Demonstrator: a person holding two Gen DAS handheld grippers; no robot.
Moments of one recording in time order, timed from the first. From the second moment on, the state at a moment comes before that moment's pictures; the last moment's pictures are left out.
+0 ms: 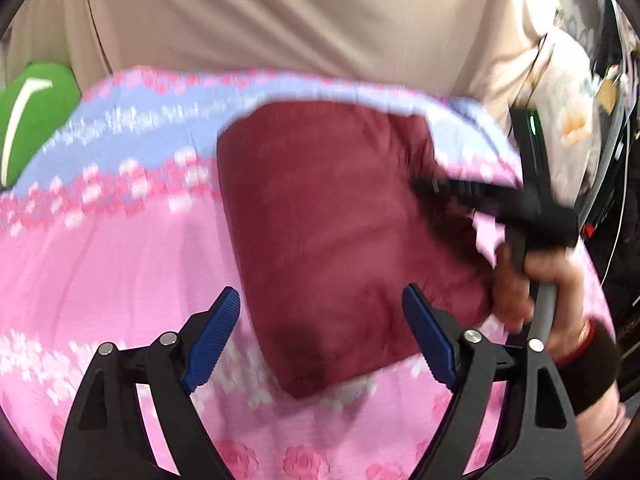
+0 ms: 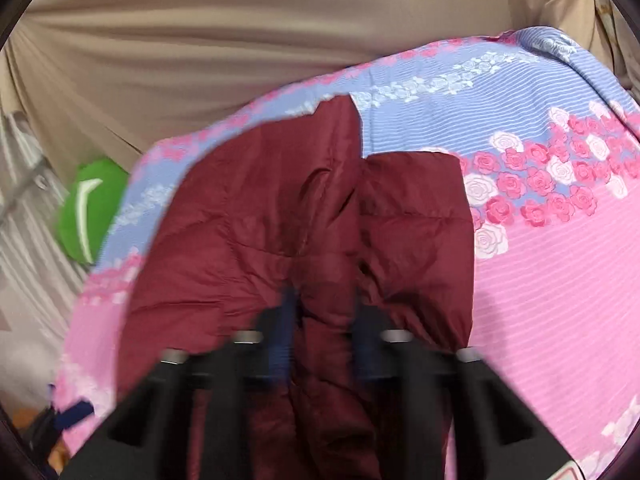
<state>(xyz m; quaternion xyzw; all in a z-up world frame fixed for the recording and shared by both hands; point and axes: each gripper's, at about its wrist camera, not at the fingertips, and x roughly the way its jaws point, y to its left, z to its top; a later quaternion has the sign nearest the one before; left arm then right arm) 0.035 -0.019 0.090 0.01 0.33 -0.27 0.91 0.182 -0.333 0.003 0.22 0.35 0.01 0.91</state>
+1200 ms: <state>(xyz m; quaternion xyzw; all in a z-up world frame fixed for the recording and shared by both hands) 0.069 -0.066 0.047 0.05 0.38 -0.25 0.89 0.065 -0.303 -0.006 0.16 0.35 -0.07 0.92</state>
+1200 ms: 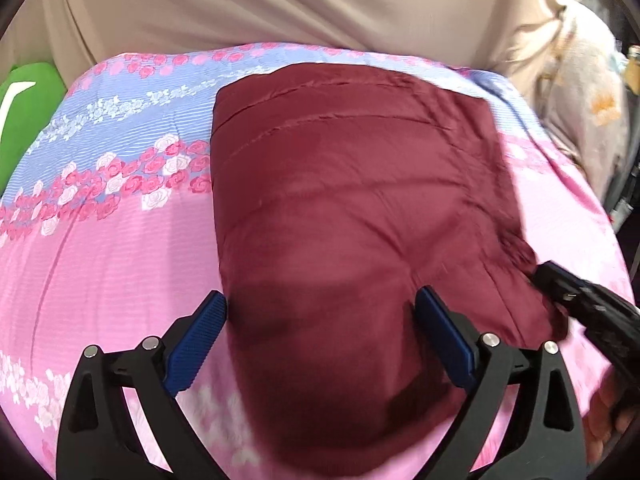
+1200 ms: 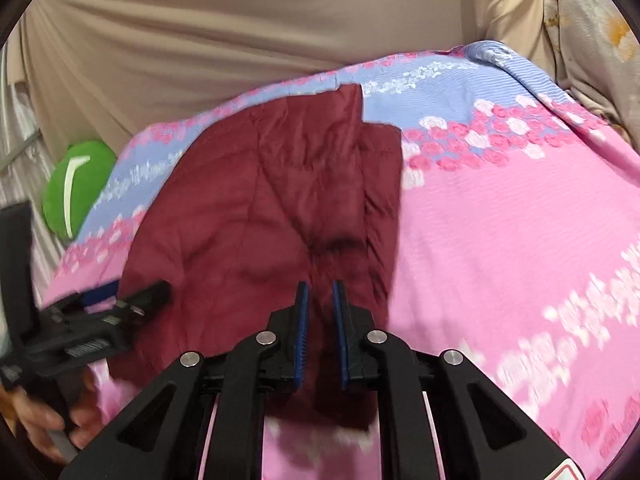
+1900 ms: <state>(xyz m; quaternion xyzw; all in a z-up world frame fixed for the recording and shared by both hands) 0.099 -0.014 0.049 -0.06 0.41 -0.30 0.86 0.085 -0.349 -0.015 0.26 0.37 -0.06 0.89</state>
